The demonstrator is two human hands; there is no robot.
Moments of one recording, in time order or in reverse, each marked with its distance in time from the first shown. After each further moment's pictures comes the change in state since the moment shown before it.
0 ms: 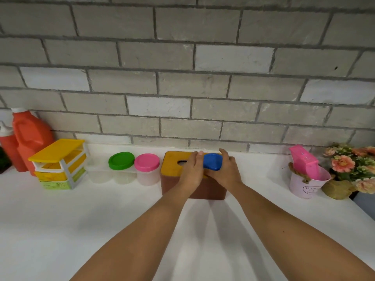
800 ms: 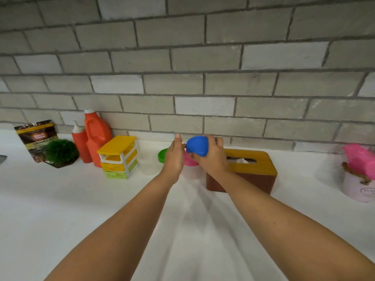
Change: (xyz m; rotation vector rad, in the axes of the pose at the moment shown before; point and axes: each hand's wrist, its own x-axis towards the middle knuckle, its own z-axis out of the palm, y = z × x) left_hand -0.016 -0.007 -0.155 -0.243 0.300 -0.017; right_hand -0.044 -0.146 0.078 0.104 0.011 -0.273
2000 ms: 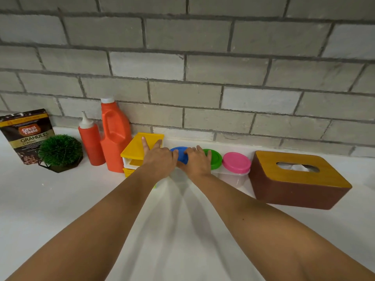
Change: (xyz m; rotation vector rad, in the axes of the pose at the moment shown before) left_hand 0.135 -0.041 -0.172 1.789 -0.296 0.281; right_hand 0.055 -0.069 0.196 -0.466 -0.246 0.031
